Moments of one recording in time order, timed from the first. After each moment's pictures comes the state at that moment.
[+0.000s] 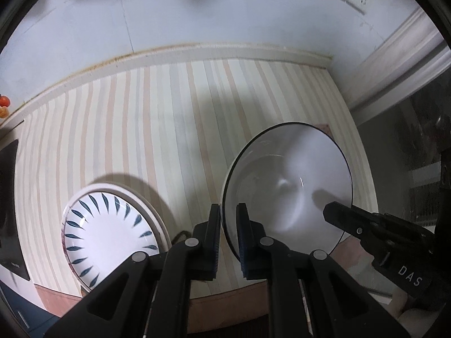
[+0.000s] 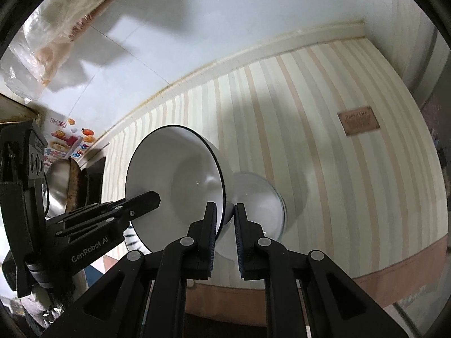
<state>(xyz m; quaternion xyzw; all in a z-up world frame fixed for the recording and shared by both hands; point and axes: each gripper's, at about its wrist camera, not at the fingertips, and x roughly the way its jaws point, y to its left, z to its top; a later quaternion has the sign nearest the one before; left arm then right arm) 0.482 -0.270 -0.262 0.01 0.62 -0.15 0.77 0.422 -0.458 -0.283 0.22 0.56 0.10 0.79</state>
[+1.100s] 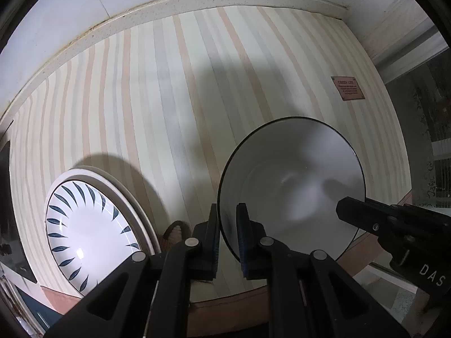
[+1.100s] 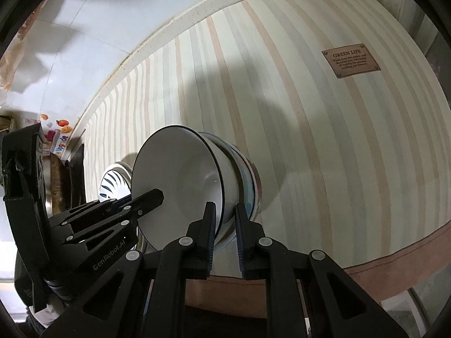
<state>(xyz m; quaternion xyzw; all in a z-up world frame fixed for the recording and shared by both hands) 0.483 -0.298 -0.336 0.08 0.68 -0.13 0.72 0.435 -0.472 -0.356 0.24 0.64 0.08 0.72</state>
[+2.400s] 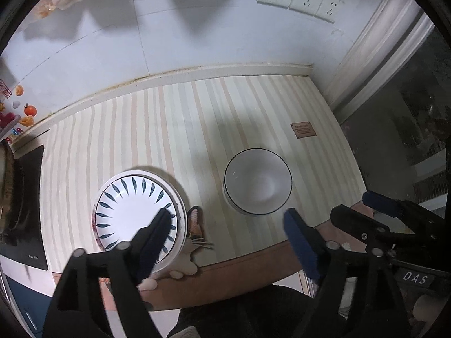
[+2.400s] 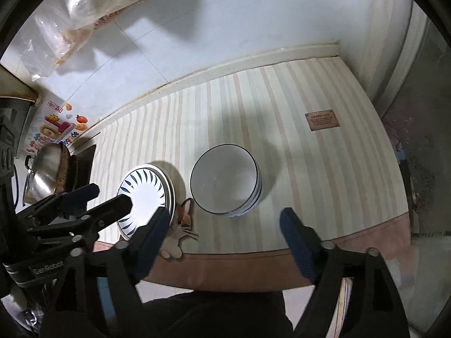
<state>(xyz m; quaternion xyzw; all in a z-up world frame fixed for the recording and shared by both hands) 0.403 -0.249 -0.180 0.04 0.58 -0.15 0.80 0.348 -0.444 -0.200 0.15 0.56 0.05 0.81</state>
